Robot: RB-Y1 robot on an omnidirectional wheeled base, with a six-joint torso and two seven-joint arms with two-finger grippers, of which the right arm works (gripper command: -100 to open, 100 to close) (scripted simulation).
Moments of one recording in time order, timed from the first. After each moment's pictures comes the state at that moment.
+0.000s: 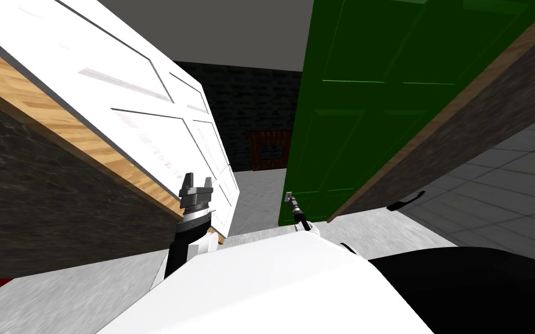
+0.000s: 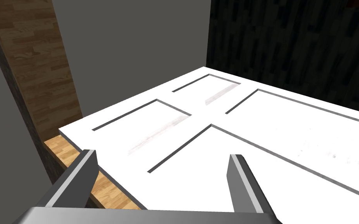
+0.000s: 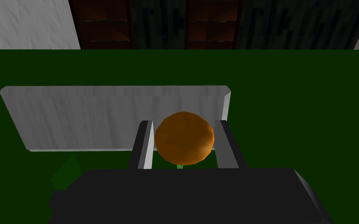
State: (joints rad) arm -0.11 -0.18 0.03 -0.63 -0.09 -0.83 -0.13
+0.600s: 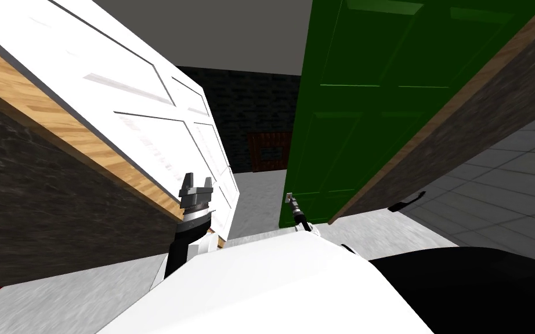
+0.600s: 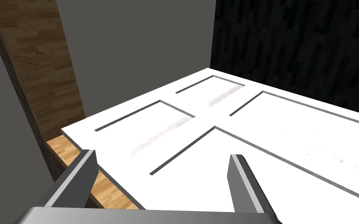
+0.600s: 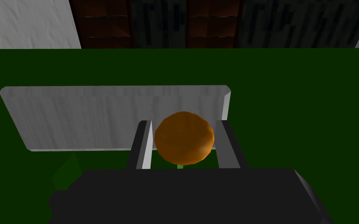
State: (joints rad) arm -0.10 -0.18 0.02 -0.63 -0.09 -0.82 -0.13
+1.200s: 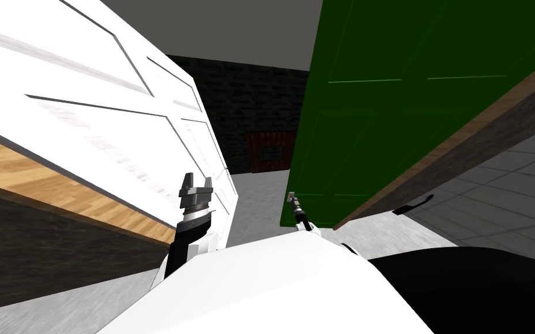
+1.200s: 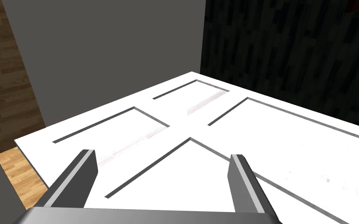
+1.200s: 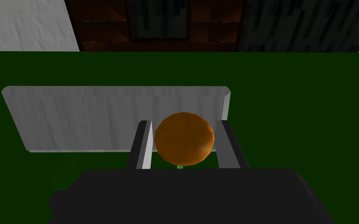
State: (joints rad) arm -0.12 -0.18 -0.03 -0.61 -0.11 -0.83 -0.11
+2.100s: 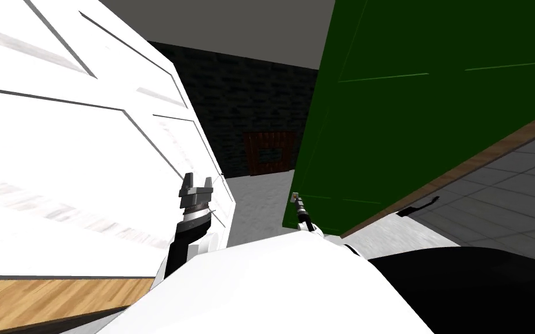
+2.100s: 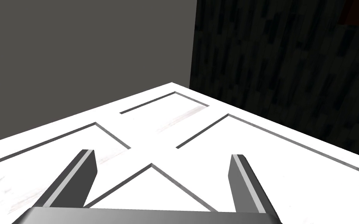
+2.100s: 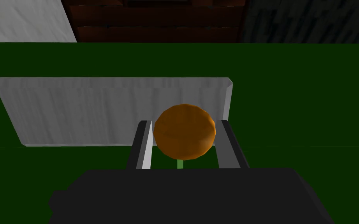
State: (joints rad) arm -0.12 -0.18 -0.11 -0.58 -0.16 -0.83 -0.07
